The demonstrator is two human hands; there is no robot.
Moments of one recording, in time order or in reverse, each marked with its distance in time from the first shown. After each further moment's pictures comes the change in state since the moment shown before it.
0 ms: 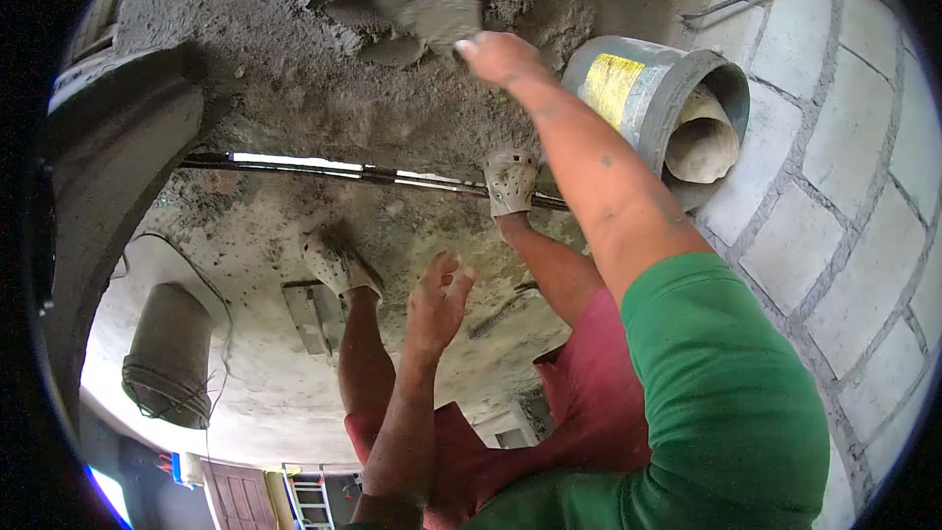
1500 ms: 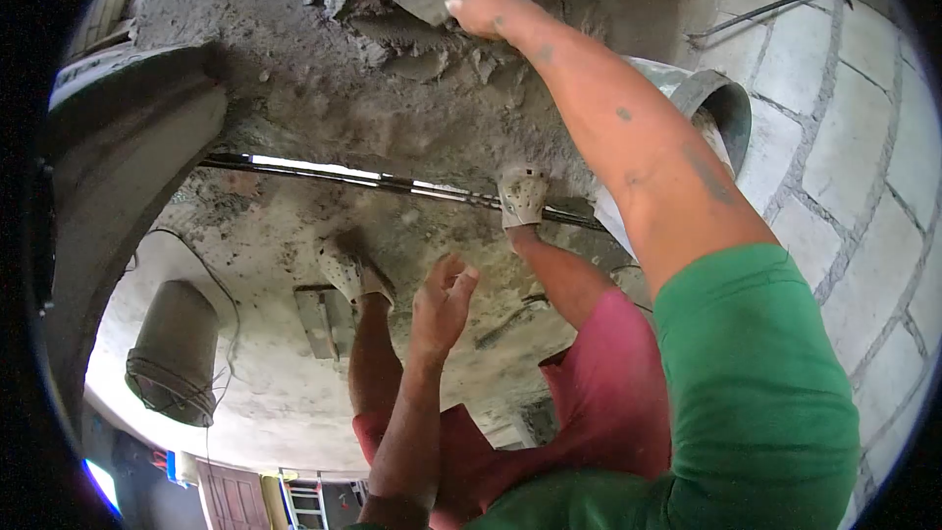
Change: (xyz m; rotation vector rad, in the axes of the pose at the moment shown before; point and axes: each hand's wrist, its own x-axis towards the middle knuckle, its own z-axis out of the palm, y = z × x) left_hand 0.000 0.015 -0.023 -0.107 0.059 0.034; right_hand 0.015 -0.094 -0.103 -0.104 -0.058 0.023
